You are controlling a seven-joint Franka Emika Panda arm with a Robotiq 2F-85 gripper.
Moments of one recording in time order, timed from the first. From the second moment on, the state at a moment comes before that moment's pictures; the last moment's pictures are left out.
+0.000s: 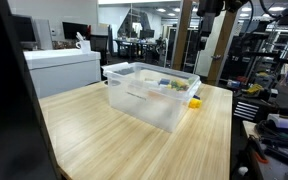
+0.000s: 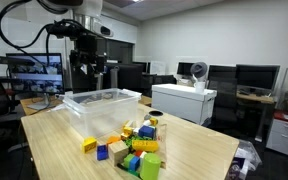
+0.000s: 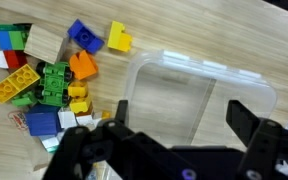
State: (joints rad) arm -0.03 -0.38 -0.30 -2.36 0.00 1.96 -0.47
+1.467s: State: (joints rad) arm -0.34 0.26 -0.37 -2.05 -0.12 2.25 -0.39
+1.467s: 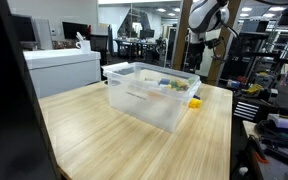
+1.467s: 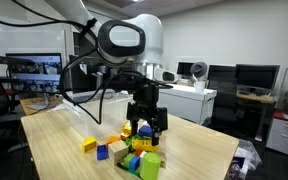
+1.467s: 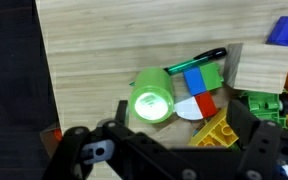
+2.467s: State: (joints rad) arm -0.42 0.40 -0.38 -1.99 -0.18 2.24 -0.35
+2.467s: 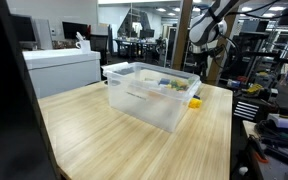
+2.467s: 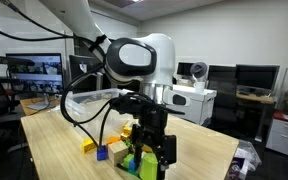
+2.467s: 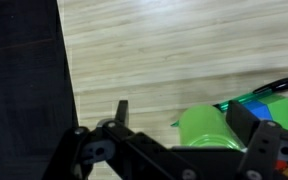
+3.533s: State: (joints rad) arm -0.44 0.40 -0.22 -1.87 -0.05 2.03 -0.64
